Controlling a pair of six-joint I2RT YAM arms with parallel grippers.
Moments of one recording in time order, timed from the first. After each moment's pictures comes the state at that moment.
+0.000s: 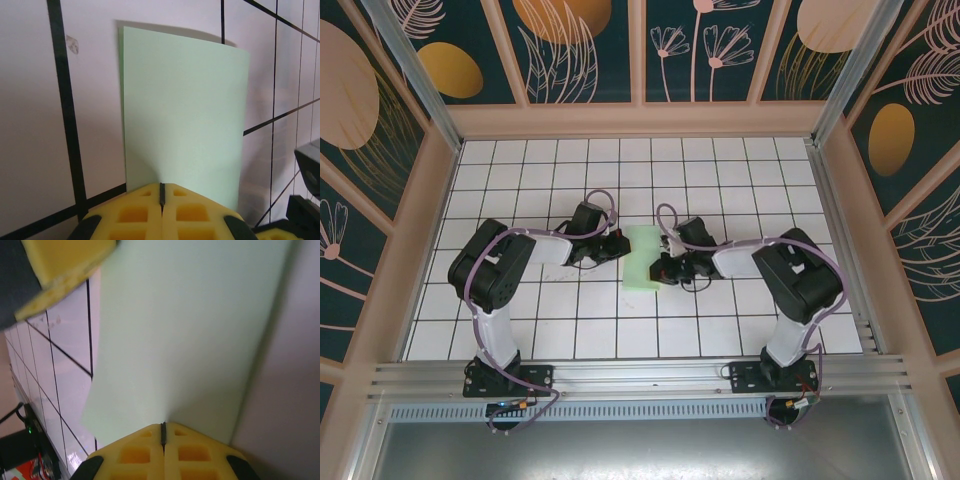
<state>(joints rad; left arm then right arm) -0.50 1.92 0.87 0.17 0.47 -0.75 0.60 1.75 0.72 0.05 -0.62 0.66</state>
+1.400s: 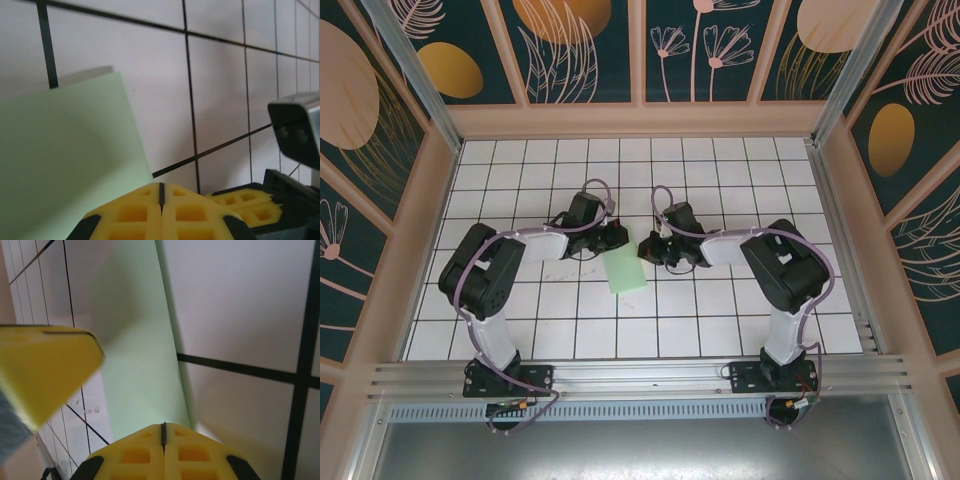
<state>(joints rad) -0.49 1.84 0.93 0.09 0.46 -0.72 0.63 1.87 0.90 0.14 -0.49 0.88</state>
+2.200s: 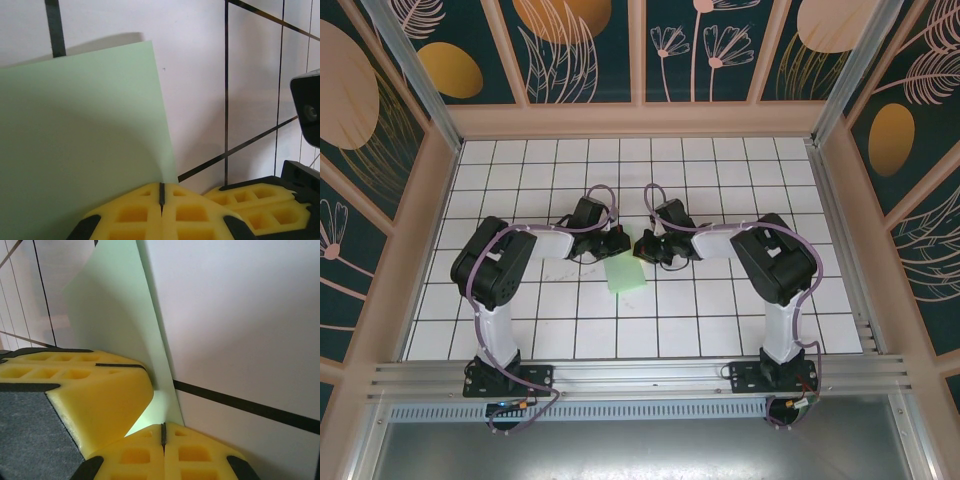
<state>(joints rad) -0.49 1.93 0.95 0.09 0.48 -0.73 0.64 1.95 1.01 0.04 -0.49 0.87</state>
